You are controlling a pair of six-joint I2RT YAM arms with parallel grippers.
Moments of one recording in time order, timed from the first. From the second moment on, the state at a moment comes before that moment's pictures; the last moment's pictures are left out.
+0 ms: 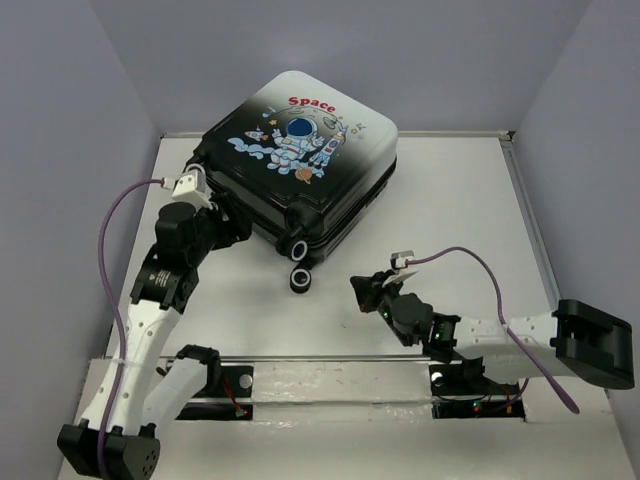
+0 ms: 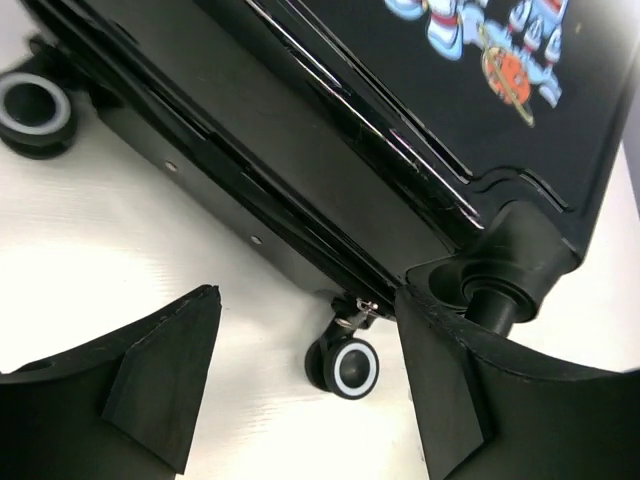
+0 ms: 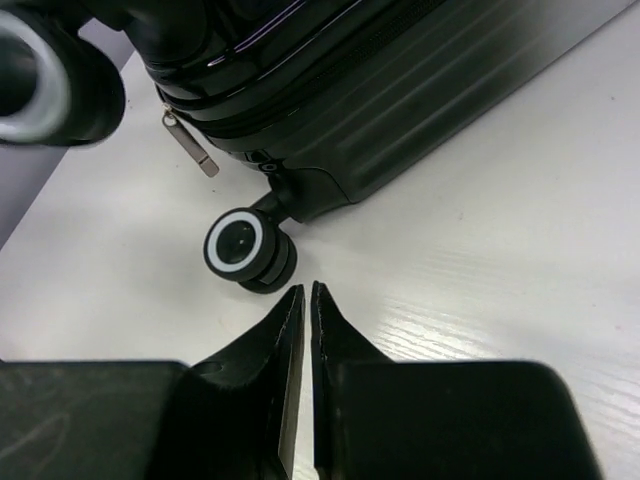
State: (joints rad) left arm -0.21 0.80 0.85 -0.42 0.05 -0.47; right arm 1.23 1.15 0.30 0.69 0.73 0.58
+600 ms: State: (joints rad) left arm -0.49 1.14 0.83 -0.07 0.46 -0.52; right arm 1.23 1.20 0.34 0.58 0.70 0.56
